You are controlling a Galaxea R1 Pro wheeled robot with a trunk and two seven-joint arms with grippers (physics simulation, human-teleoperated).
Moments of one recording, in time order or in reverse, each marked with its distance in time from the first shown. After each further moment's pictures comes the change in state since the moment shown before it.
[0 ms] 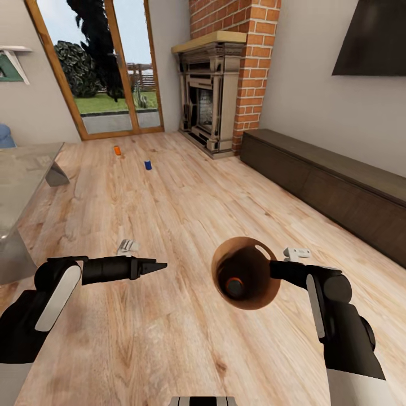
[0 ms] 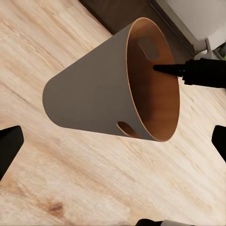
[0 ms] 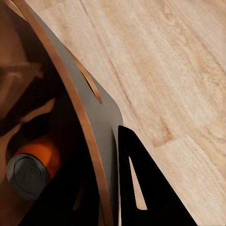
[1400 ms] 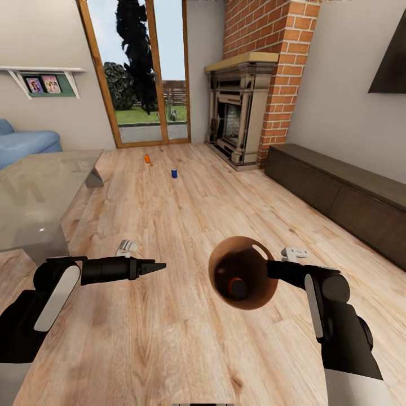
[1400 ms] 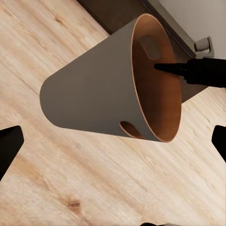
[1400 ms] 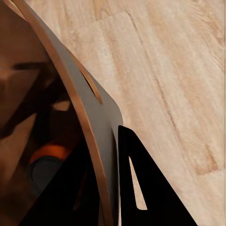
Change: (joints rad) left arm 0.000 0.007 0.000 0.008 0.003 0.003 -0.001; right arm 0.000 0.014 0.000 -0.001 -0.009 0.005 0.009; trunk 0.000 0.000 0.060
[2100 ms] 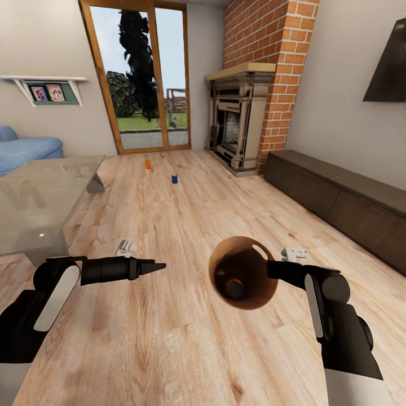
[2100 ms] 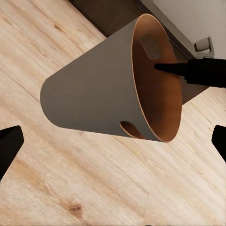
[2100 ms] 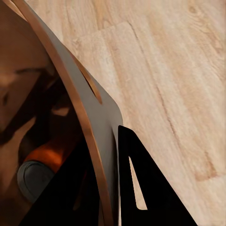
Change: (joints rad) left arm 0.000 0.001 0.000 0.000 0.000 0.000 0.000; right arm 0.000 -0.001 0.000 0.000 -0.001 0.000 0.000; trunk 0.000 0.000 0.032
